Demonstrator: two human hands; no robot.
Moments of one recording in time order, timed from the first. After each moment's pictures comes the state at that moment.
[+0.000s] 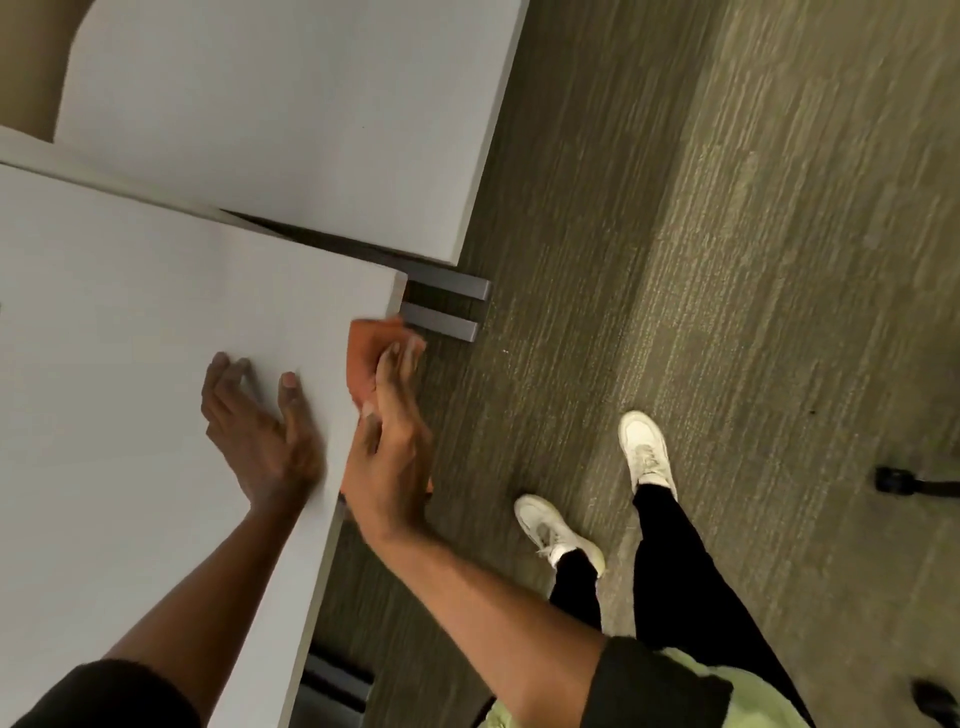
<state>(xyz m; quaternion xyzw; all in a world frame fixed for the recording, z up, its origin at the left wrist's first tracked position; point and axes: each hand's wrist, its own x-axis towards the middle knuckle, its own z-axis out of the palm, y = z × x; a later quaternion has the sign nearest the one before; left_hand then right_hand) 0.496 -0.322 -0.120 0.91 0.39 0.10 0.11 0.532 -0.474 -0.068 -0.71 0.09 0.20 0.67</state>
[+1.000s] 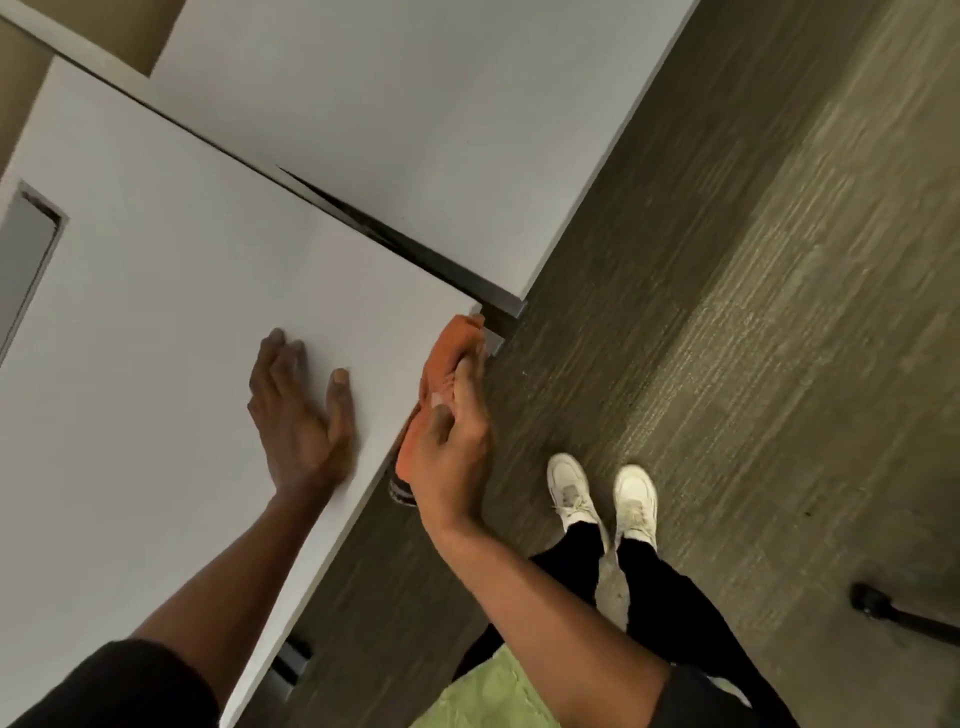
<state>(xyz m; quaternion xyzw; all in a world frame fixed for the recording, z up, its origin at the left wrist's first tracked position) 0.493 -0.317 -0.120 0.90 0.41 0.07 0.11 0.571 -0.484 -0.070 -0.71 0.08 0.25 0.65</state>
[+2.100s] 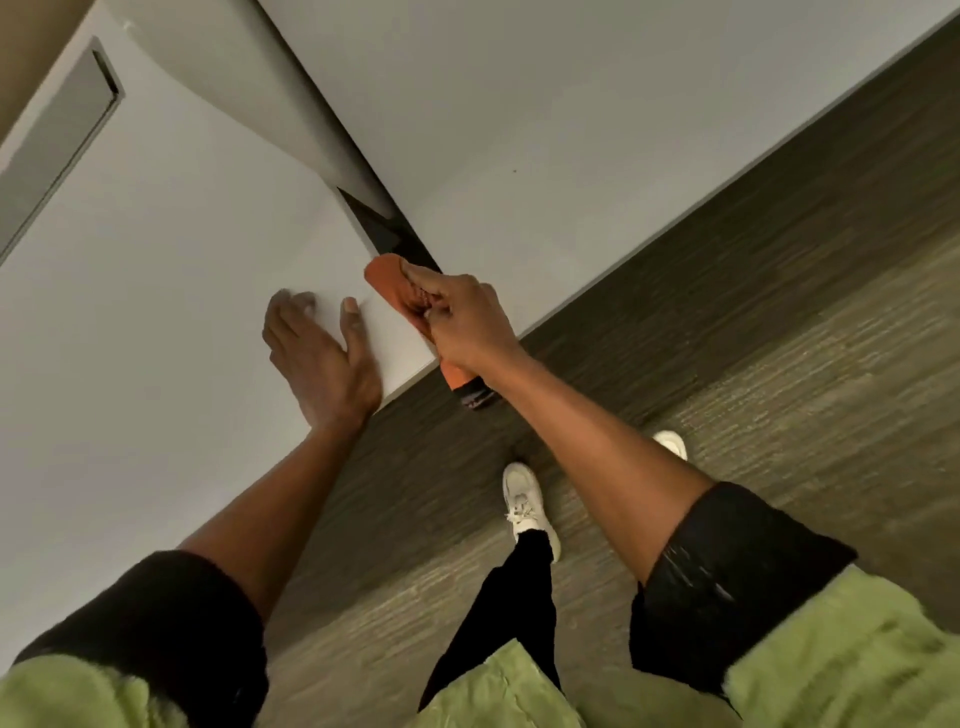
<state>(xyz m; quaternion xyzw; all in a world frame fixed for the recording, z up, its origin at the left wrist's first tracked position) 0.634 -0.387 -0.119 0.73 0.66 0.16 0.06 0.810 -0.466 -0.094 -0.67 -0.37 0.50 0.41</state>
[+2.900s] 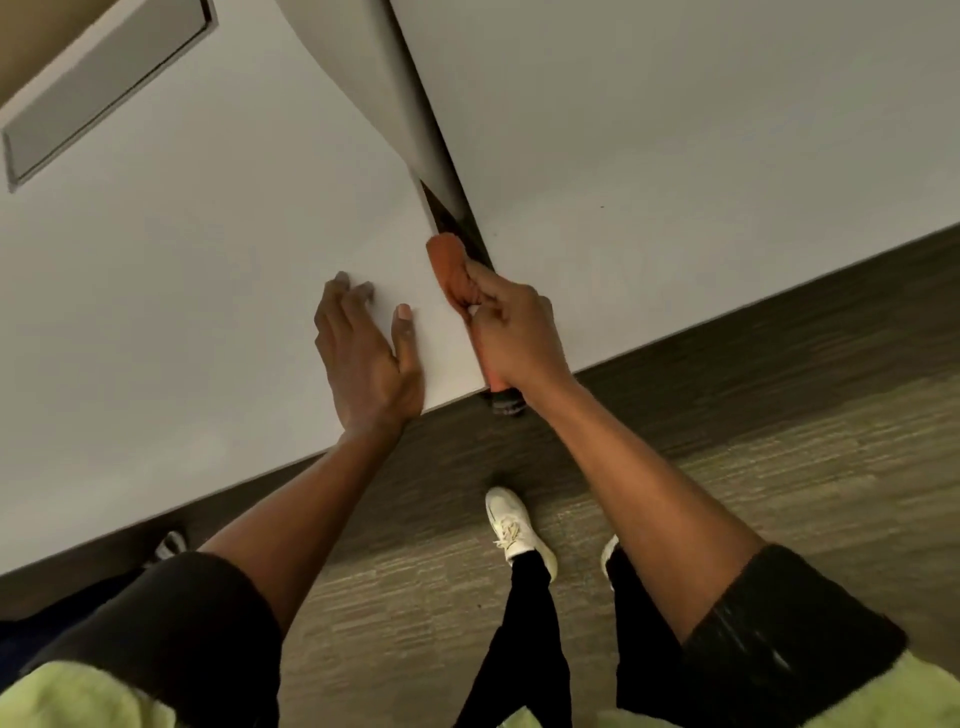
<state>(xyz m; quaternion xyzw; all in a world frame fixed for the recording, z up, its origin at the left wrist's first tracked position) 0.629 -0.392 -0.121 0.74 0.65 0.15 0.07 0.807 -0.434 -0.106 -0.68 -0.39 0.47 0.41</state>
